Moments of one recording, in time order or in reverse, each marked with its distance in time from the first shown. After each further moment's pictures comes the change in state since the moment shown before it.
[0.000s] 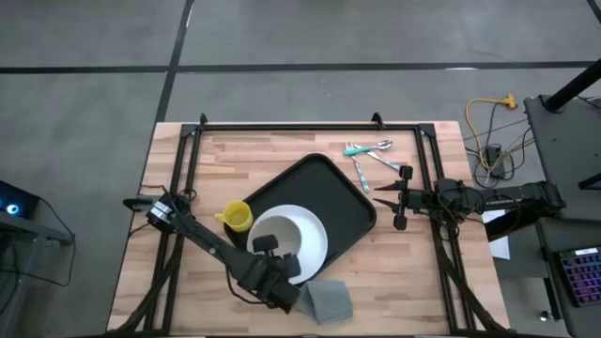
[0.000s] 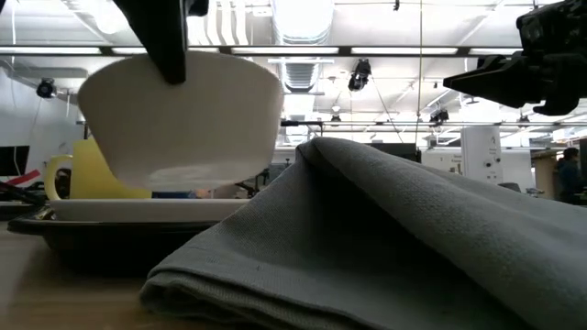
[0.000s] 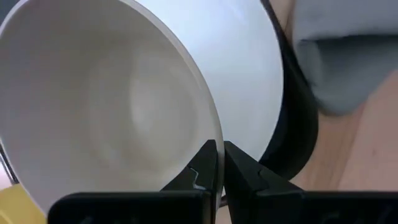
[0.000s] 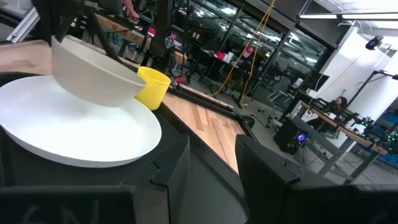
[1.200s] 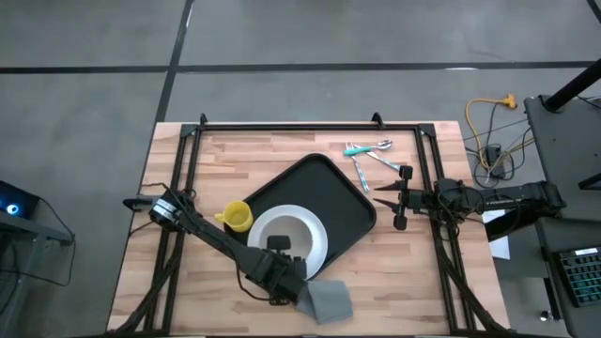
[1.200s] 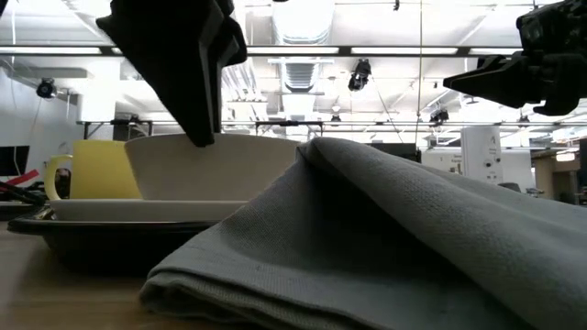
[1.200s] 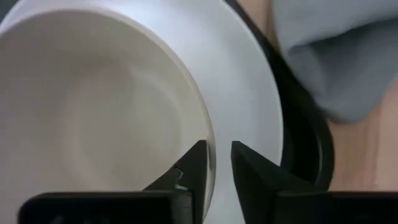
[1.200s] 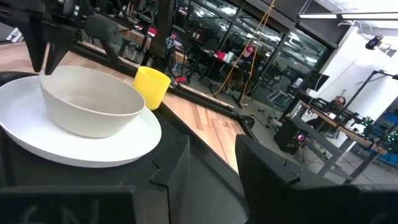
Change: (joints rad) left arm 0.049 0.000 -0.147 0.249 0.046 0.267; right arm 0.000 0.001 0.000 0.000 0.000 0.000
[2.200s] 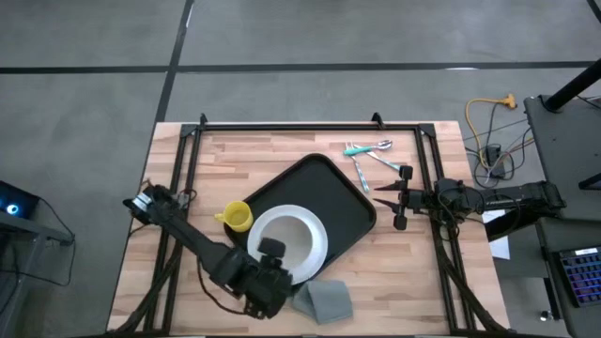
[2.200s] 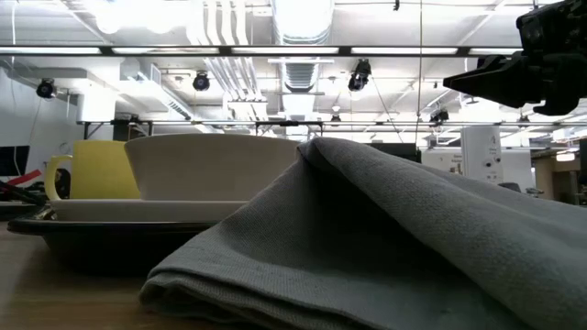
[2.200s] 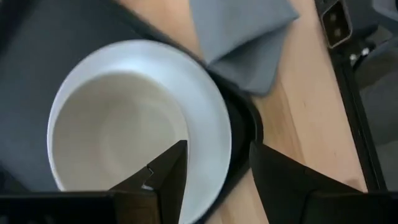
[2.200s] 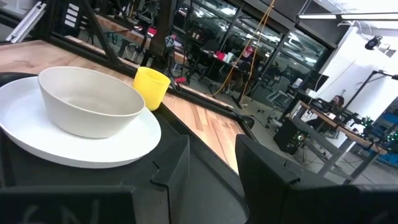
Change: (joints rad) left arm -0.108 -0.164 0.130 -0.151 -0.004 0.193; right arm 0.000 -0.002 0.000 0.000 0.000 0.000
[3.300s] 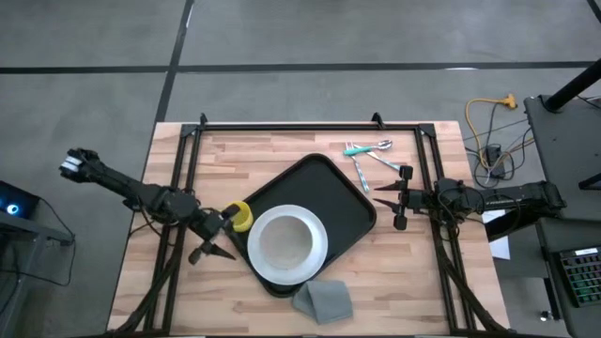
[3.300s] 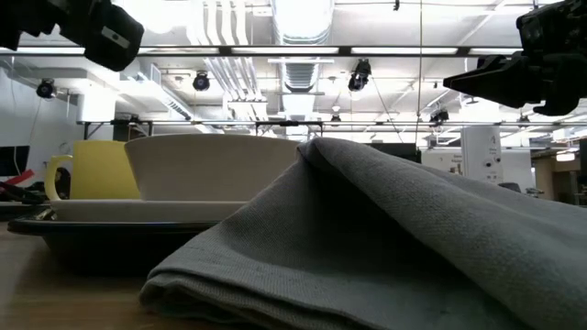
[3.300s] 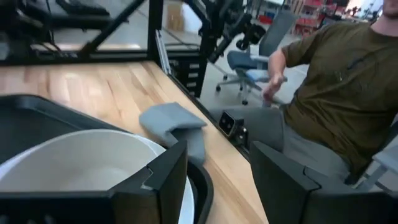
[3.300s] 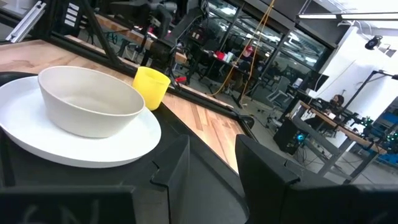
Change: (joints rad) left arm 0.270 -1.185 -1.459 1.301 0.505 0.172; right arm 0.000 0.000 0.000 0.000 0.000 0.000
